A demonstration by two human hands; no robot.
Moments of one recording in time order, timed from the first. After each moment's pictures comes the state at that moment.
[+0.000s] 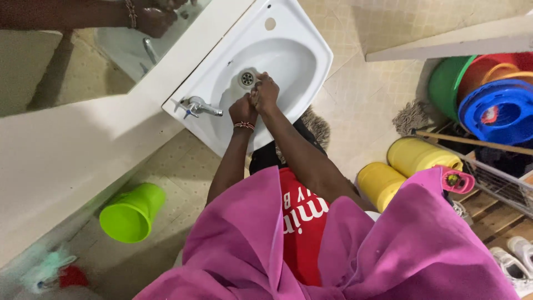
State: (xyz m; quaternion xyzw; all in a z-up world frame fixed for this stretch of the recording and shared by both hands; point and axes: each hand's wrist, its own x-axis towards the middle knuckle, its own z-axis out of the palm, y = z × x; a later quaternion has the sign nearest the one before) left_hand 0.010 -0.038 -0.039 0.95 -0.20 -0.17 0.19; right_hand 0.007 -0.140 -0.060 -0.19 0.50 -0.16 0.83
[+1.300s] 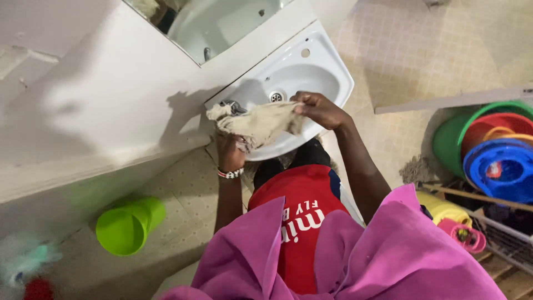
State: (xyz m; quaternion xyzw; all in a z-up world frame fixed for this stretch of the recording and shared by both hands) left_hand 0.001 0.086 0.071 0.41 0.07 -0.11 0.90; right_hand -0.055 -0.222 0.181 -0.71 -0.04 0.17 0.69
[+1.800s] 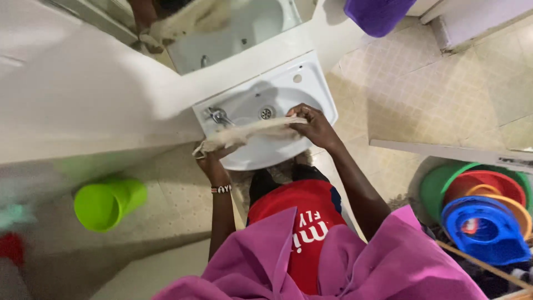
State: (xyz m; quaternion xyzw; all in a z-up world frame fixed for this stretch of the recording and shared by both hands) left_hand -0.044 0.036 0.048 0.61 0.15 0.05 0.78; right_hand -0.057 -0.287 0.192 -0.79 0.04 0.12 0.60
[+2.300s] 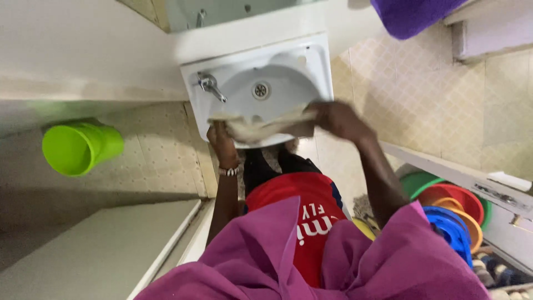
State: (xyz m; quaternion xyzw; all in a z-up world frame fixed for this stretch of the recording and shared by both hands) left_hand -0.114 -0.011 0.027 0.56 0.27 0.13 0.77; right_hand -0.048 -0.363 0.243 -0.84 -0.17 0.28 0.43
